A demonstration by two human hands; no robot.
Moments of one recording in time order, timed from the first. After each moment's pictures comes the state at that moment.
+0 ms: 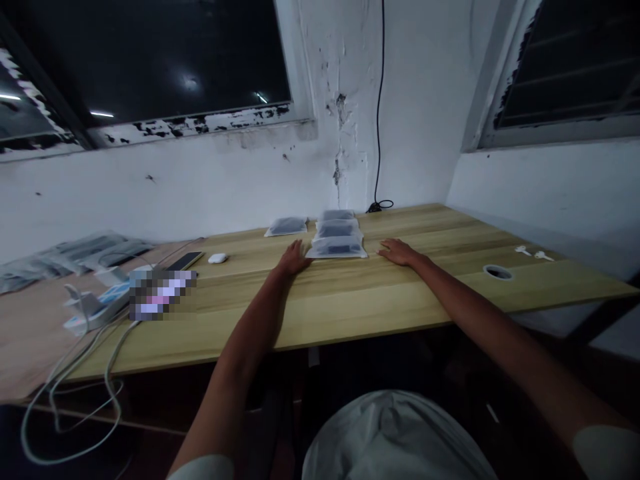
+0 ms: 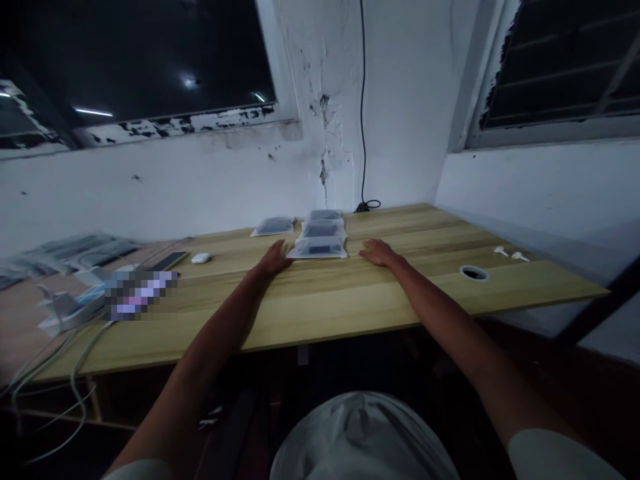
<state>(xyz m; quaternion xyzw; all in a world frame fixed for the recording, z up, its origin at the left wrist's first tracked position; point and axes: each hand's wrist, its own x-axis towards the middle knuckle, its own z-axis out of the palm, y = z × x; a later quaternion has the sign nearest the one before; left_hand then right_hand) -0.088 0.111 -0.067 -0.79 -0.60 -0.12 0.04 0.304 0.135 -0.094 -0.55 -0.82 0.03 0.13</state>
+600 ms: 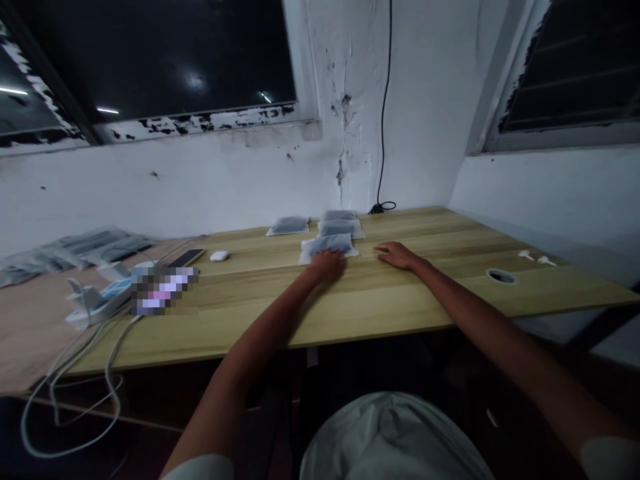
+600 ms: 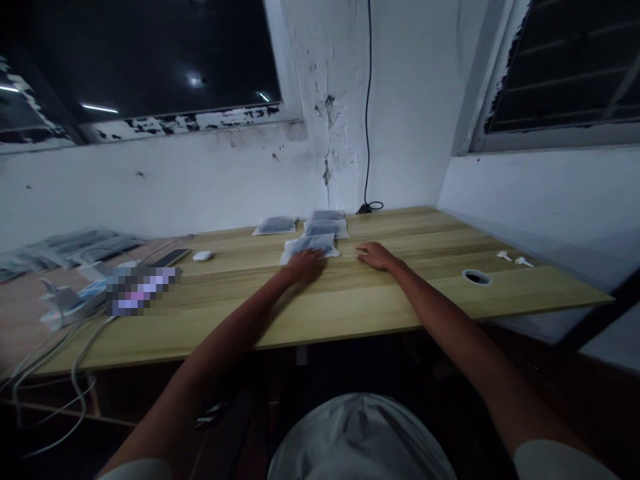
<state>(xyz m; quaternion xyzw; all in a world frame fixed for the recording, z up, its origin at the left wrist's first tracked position) 0.017 0.068 -0.059 -0.85 -0.51 -0.08 0.11 0.293 0.117 -0.085 -0.47 -0.85 0.08 0.22</state>
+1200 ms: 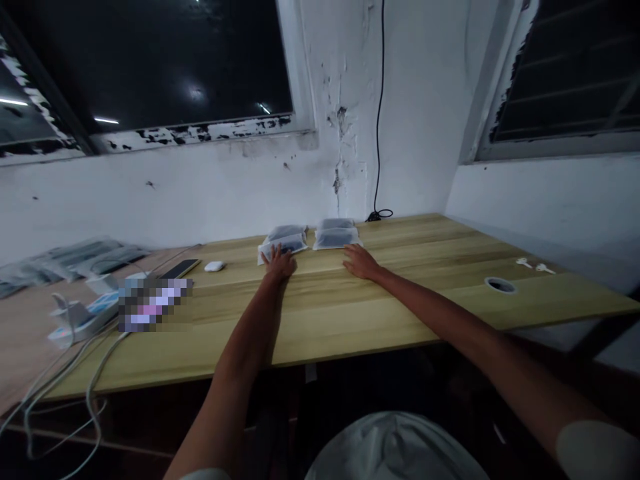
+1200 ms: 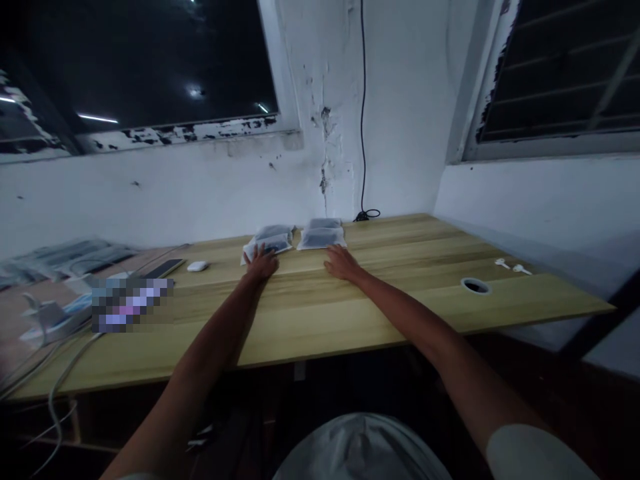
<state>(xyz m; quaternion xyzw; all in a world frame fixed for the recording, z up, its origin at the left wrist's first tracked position) -0.110 0.121 -0.073 -0.68 -0.72 -0.11 0.09 0.190 0.132 -0.093 -0.42 -0.87 -0.07 0.26</state>
